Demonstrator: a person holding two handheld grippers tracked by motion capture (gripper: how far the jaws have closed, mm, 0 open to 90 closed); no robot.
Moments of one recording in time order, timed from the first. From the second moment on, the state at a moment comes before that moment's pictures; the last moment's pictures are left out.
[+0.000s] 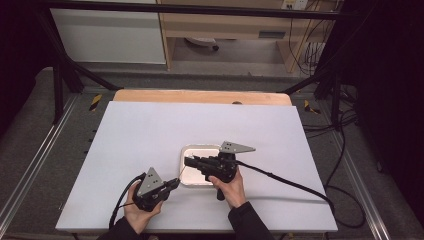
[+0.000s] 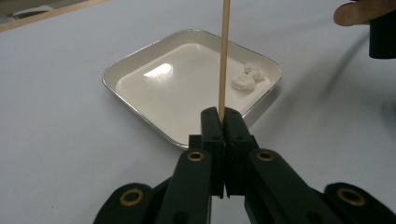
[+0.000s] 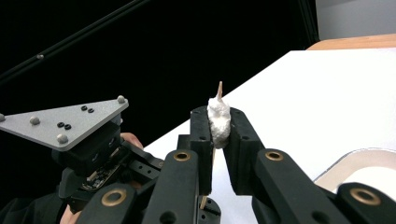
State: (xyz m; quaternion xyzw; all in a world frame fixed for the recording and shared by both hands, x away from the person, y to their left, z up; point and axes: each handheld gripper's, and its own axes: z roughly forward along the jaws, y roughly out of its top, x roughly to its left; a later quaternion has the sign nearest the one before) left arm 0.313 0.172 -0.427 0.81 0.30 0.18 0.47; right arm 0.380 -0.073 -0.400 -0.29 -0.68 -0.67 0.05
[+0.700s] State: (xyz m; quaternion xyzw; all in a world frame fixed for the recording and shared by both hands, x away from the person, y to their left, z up) left arm 0.316 0.171 -0.416 0.80 0.29 0.19 0.49; right arm 0.374 -0.052 -0.422 -0.29 -0.72 -0.62 0.08
